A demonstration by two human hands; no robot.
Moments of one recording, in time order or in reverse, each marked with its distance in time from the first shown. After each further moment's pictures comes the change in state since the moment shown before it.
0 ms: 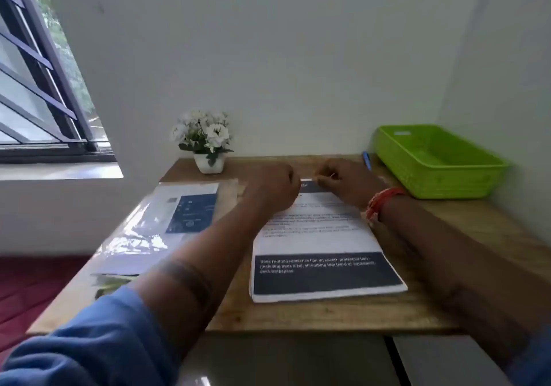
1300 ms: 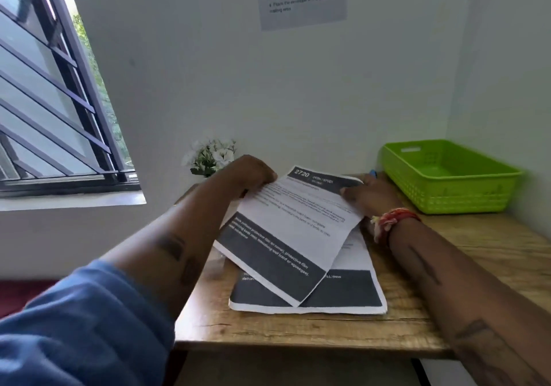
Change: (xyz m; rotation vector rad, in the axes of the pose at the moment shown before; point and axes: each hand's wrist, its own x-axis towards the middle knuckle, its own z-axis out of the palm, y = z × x) left_hand 0.036 -0.019 -0.061 -0.368 -0.252 -0.336; right_hand -0.024 0.018 -0.004 0.775 0.251 0.368
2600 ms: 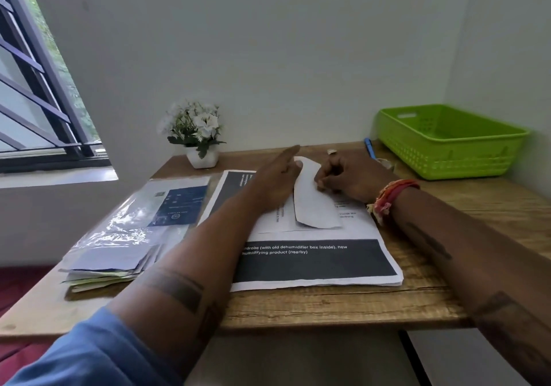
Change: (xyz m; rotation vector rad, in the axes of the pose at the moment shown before) left_hand -0.009 -0.034 0.098 -0.057 0.026 0.368; right_hand -0.002 0.006 0.017 -0.476 -0.341 -0.242
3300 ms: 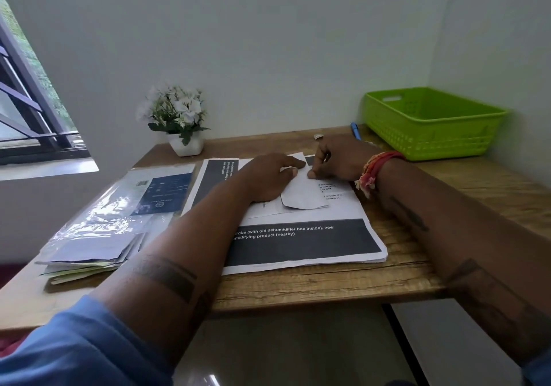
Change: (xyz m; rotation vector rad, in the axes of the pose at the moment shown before) left_hand -0.004 0.002 0.006 0.296 -0.211 0.103; right_hand 0.007 0.000 -0.008 -0.330 -0.084 0.088
